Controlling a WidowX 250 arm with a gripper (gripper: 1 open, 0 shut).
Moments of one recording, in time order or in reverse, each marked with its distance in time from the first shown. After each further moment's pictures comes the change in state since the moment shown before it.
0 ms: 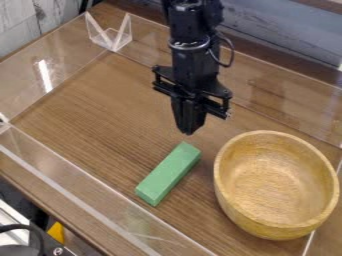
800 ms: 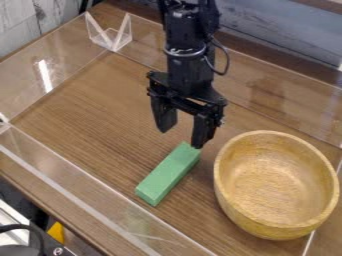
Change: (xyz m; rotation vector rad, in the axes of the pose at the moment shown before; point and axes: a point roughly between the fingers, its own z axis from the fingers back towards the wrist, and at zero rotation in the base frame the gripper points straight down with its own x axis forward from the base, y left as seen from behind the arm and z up) arm -0.010 0.003 -0.002 0.016 0.010 0.019
